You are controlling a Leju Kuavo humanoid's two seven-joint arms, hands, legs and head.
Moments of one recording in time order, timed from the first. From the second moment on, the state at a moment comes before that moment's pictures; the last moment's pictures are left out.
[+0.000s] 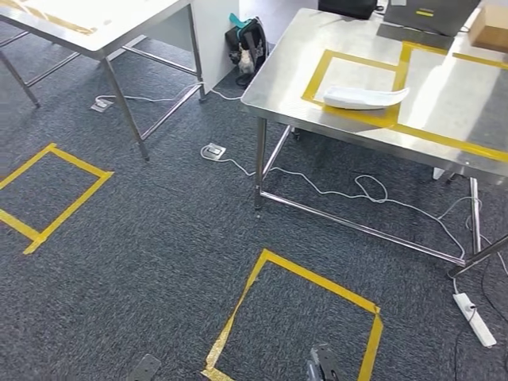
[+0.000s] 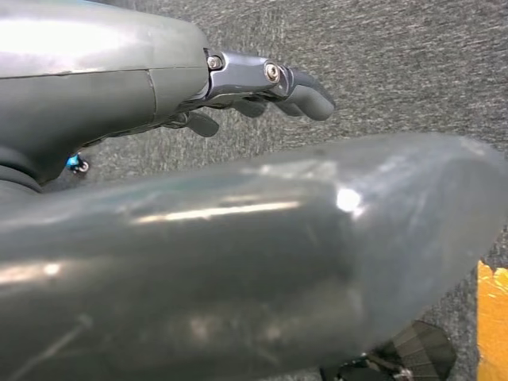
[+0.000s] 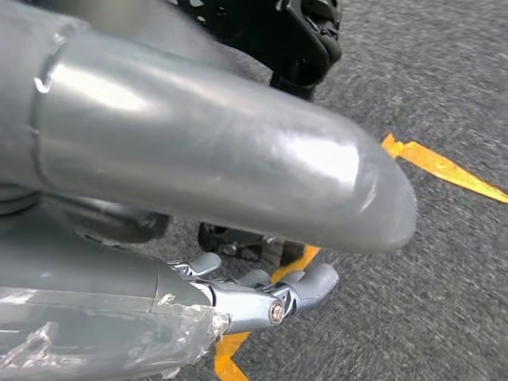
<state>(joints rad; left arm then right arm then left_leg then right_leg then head) -0.05 -0.19 0.75 -0.25 -1.16 0.20 -0.09 -0.12 0.26 -0.93 -0.24 0.96 0.06 -0.25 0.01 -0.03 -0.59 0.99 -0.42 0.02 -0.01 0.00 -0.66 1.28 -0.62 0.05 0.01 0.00</state>
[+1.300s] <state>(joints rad) -0.05 -0.19 0.76 -0.23 -1.15 0.17 -0.02 -0.13 0.26 -0.91 -0.24 1.00 0.06 -0.23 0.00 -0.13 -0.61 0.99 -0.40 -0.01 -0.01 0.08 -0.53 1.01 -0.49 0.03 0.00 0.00</state>
